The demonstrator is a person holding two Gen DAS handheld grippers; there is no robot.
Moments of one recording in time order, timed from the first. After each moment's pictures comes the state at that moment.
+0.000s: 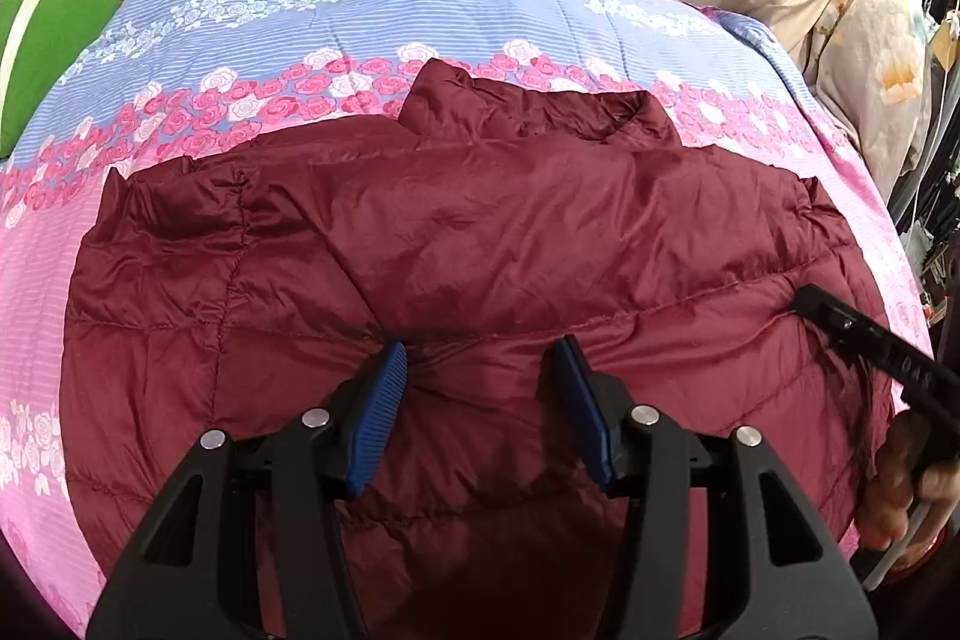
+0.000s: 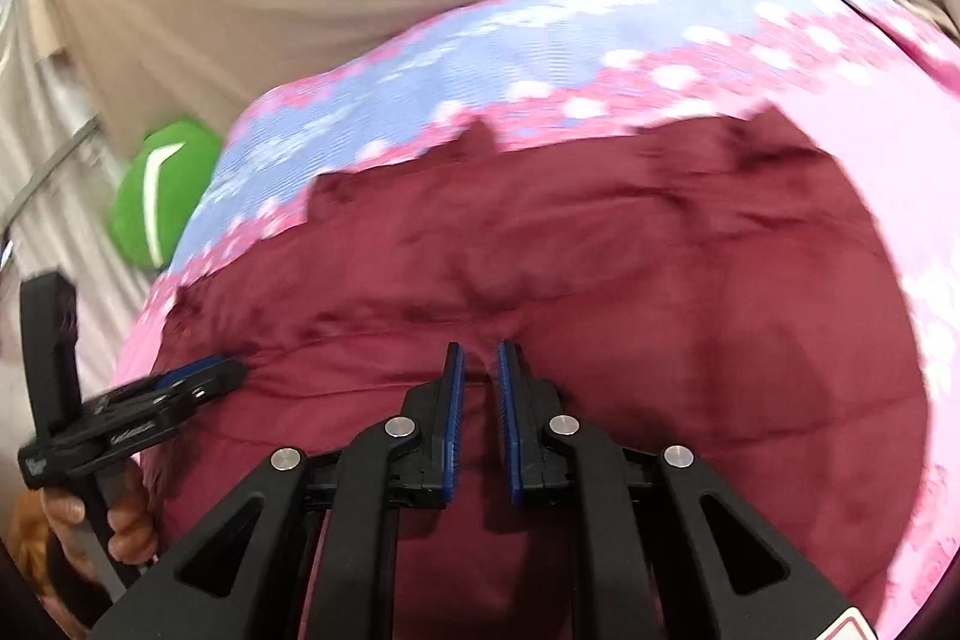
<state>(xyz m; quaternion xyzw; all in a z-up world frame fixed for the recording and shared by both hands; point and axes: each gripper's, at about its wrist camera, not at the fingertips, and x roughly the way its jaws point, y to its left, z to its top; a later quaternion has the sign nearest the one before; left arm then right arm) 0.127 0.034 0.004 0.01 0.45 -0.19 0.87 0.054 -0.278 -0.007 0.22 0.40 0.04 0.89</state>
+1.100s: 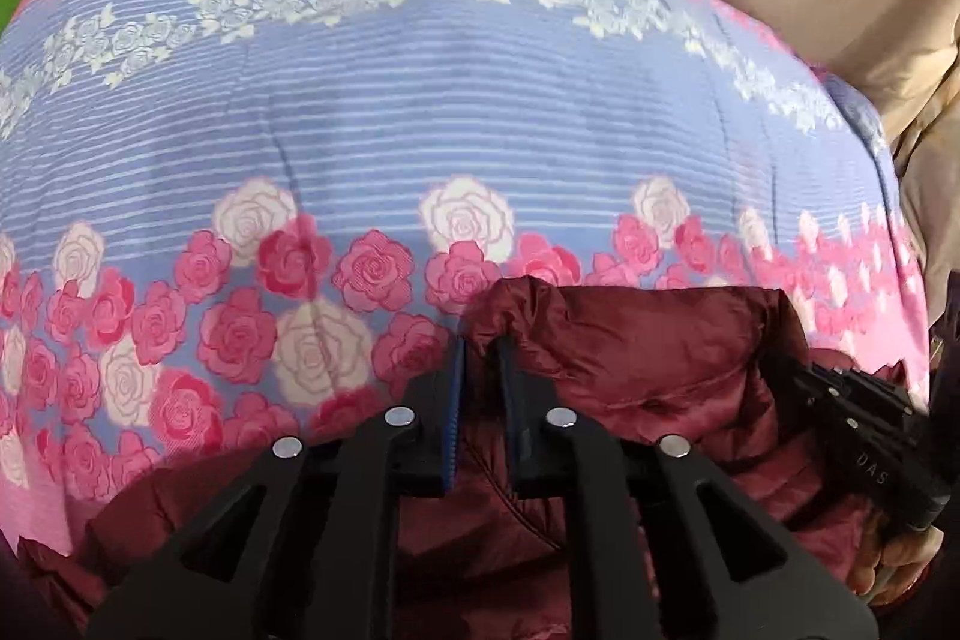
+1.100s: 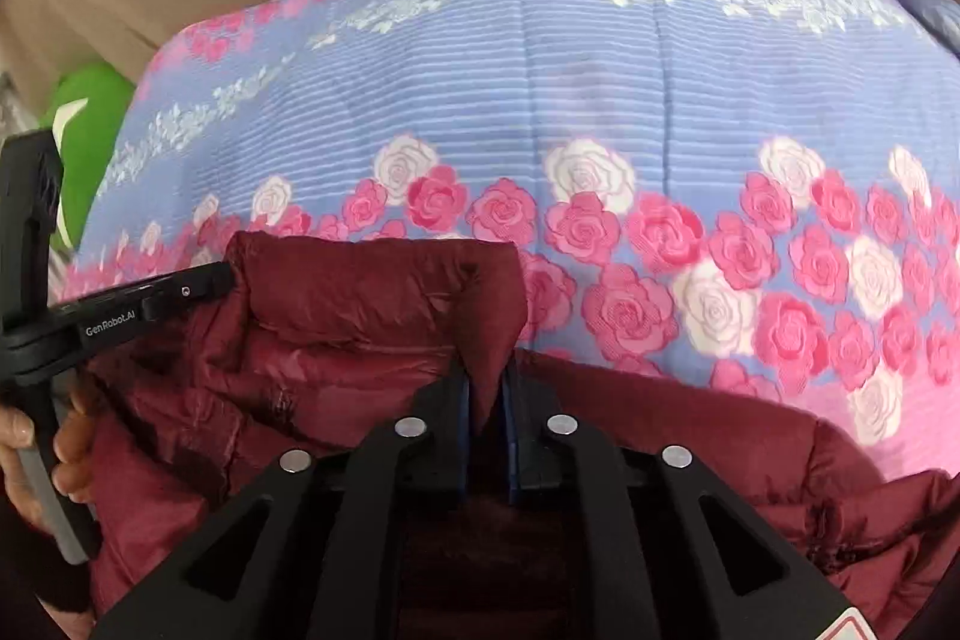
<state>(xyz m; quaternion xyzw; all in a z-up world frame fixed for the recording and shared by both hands) 0.376 0.010 -0.012 -0.03 0.51 -0.18 0.84 0.287 -0.261 -0.024 0.13 0.49 0.05 0.86</state>
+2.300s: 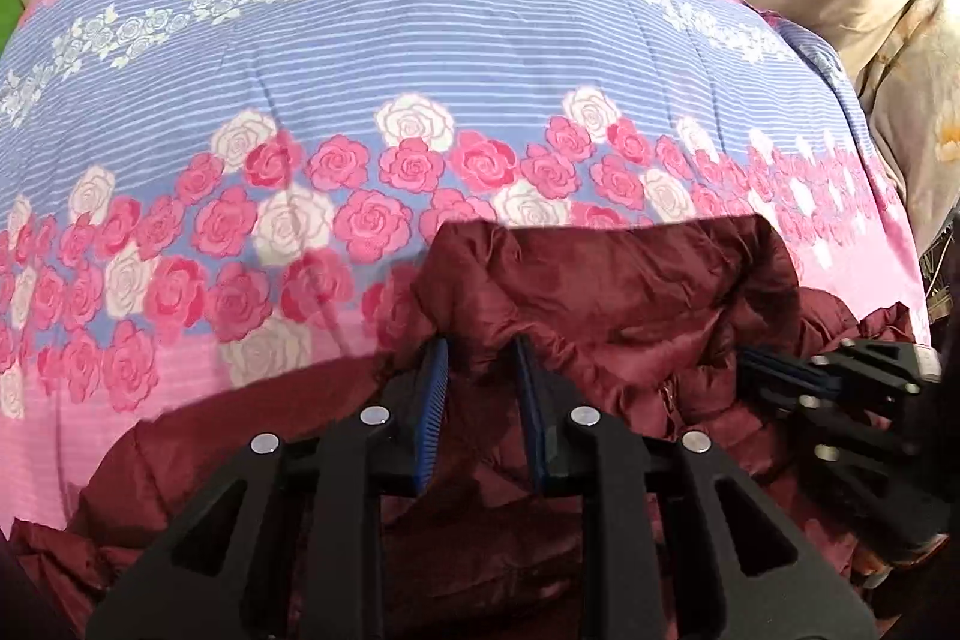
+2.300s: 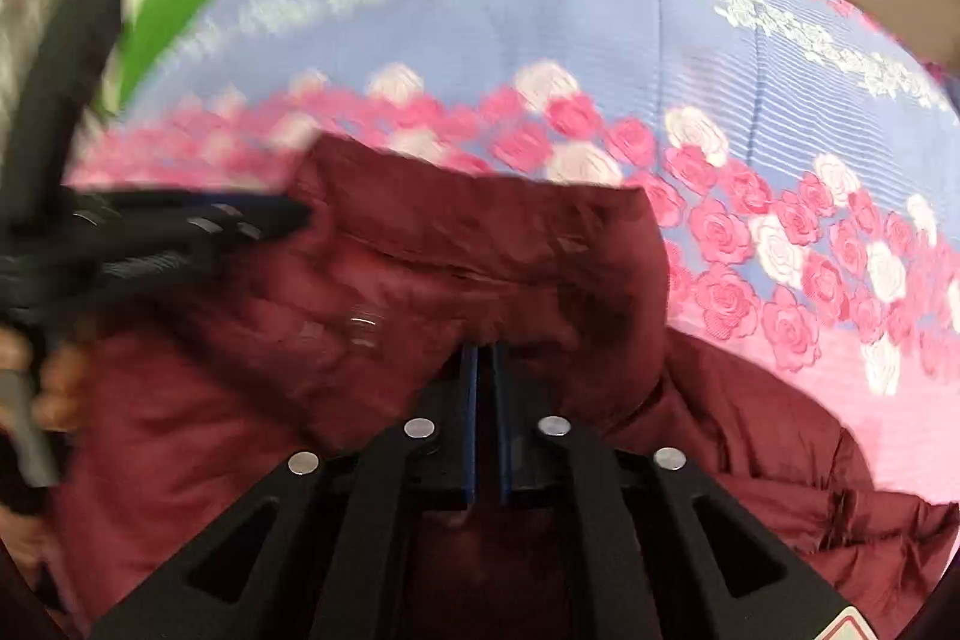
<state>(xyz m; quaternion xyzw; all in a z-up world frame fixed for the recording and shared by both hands) 0.316 0.004 -0.010 0.02 0.50 -0.21 0.84 0.237 -0.209 -0.021 0.01 0.51 0.10 0.85</state>
